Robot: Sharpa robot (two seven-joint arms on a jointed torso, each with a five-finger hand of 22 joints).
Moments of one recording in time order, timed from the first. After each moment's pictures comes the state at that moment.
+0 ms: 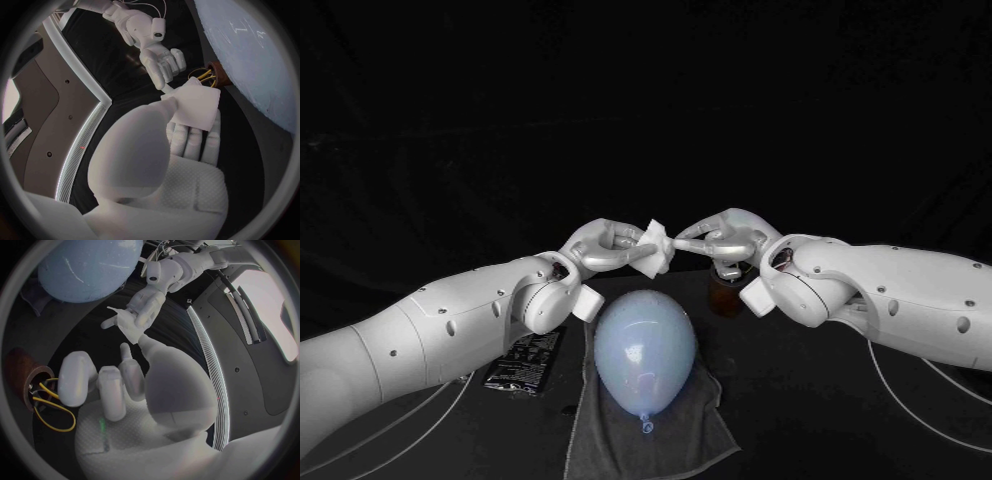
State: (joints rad) left arm 1.28 -0.53 -0.04 1.16 -0.30 -0.04 0.33; left_hand 1.60 -0.10 0.53 0.19 0.04 0.96 0.16 0.48 0.22 1.23 0.11 0.14 0.07 0.93 0.11 0.37 0.25 0.11 0.66 0.29 0.29 0.08; right arm 1.42 -0.81 -0.15 1.53 -0.49 -0.38 0.04; right_hand 1.28 -0.12 0.34 0.16 0.05 0.92 0.16 0.19 0.39 1.42 0.08 1.35 1.31 1.46 0.01 1.56 1.31 0.07 1.41 0.11 1.23 1.31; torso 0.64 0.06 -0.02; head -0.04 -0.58
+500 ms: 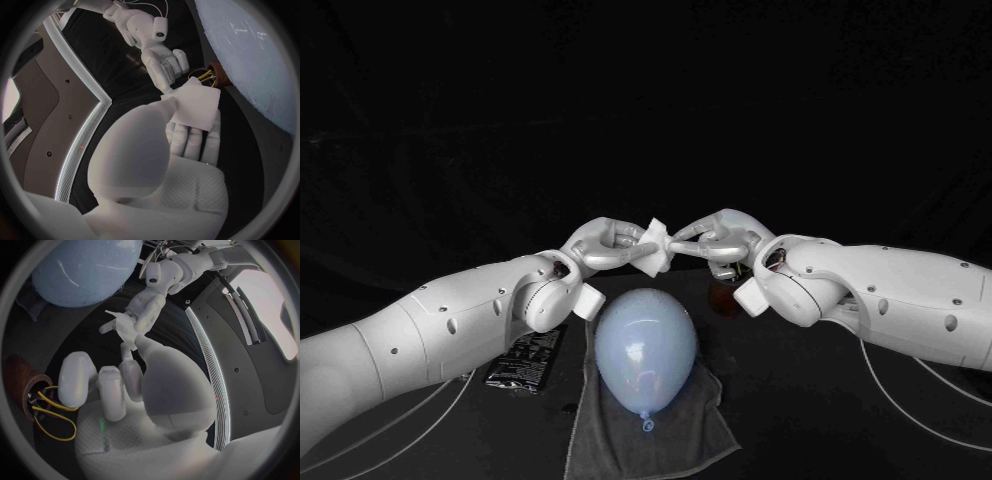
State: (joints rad) left arm 1.28 -0.53 -0.04 1.17 -0.29 -0.04 0.33; left_hand 1.60 -0.11 0.53 0.19 0.04 0.95 0.16 0.48 0.22 1.23 0.11 0.14 0.07 0.93 0.11 0.37 0.25 0.11 0.67 0.29 0.29 0.08; right arm 1.41 -0.78 -0.15 1.50 -0.48 -0.37 0.06; right_hand 1.36 -0.09 0.35 0.13 0.05 0.95 0.15 0.19 0.38 1.43 0.07 1.36 1.31 1.46 0.01 1.57 1.31 0.07 1.41 0.11 1.25 1.31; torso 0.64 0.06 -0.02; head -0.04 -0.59
